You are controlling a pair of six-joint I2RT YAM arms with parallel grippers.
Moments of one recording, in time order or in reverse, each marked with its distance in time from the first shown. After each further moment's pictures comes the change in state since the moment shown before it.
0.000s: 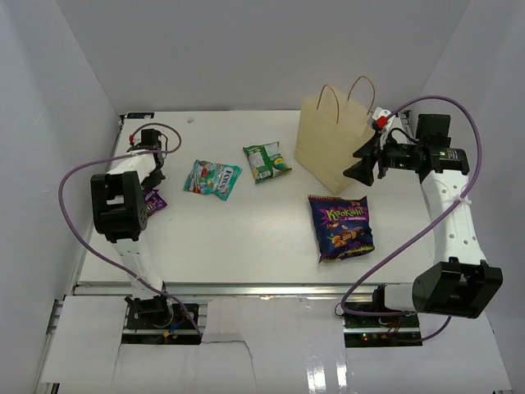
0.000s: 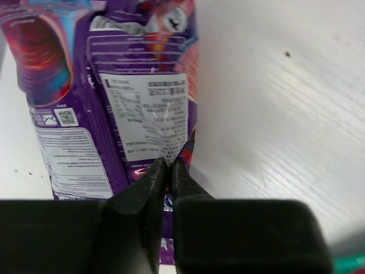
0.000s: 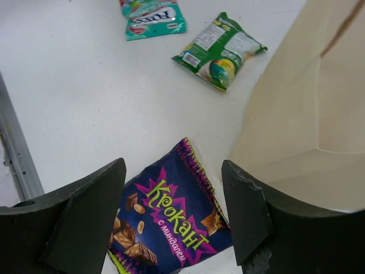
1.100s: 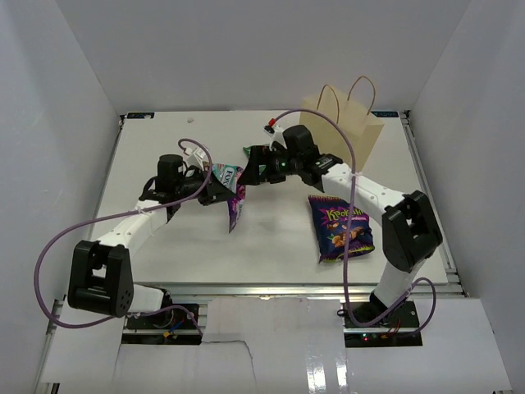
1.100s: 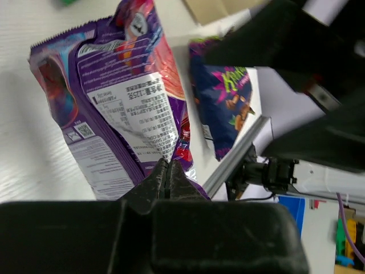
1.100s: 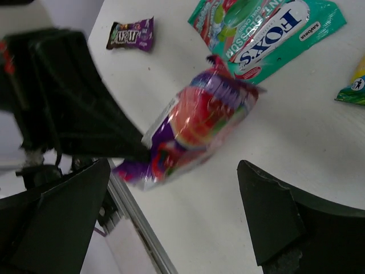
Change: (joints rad) left arm -0.253 -0.659 -0.627 0.507 1.279 -0.277; right arm 0.729 0.384 -0.035 0.655 0.487 1.136
